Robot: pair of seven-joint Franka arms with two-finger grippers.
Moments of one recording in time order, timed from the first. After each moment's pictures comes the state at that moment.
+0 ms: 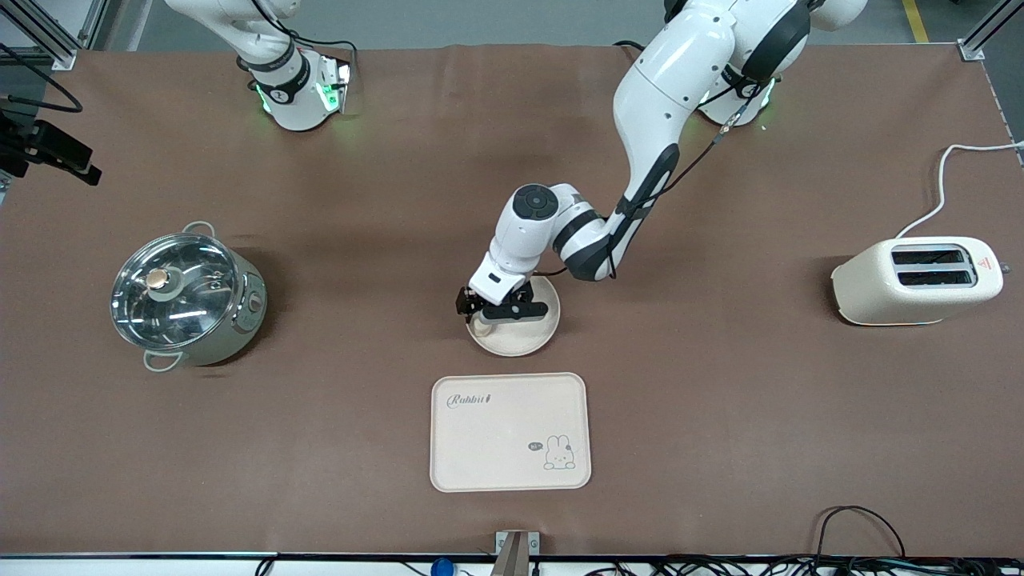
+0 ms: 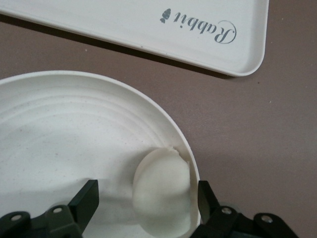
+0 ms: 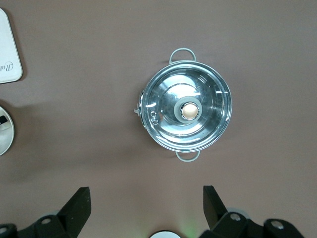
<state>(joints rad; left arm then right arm) -0.69 0.90 -0.16 -1.48 0.24 2.77 -1.16 -0.07 -0.08 0.02 -1.55 -0.02 1.43 0.07</state>
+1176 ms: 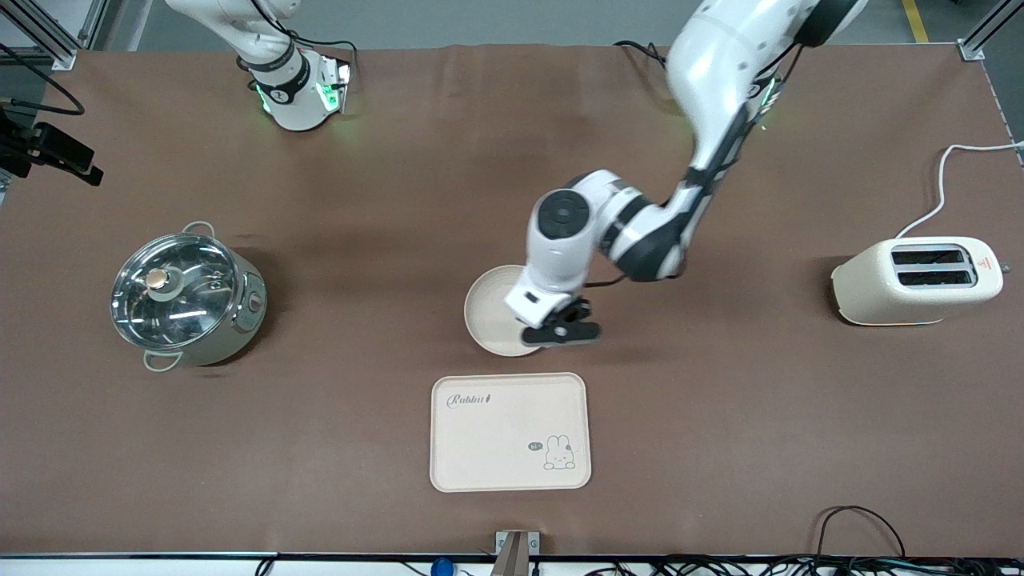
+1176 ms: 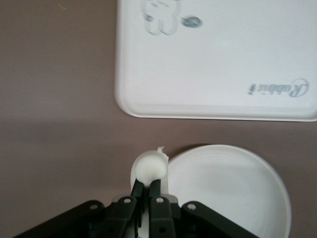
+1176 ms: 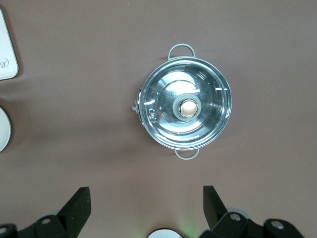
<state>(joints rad) -0.49 0.65 -0.17 -1.42 0.18 2.14 -0.72 -0.08 -0.08 0.02 -1.56 -0.02 1.43 0.07</state>
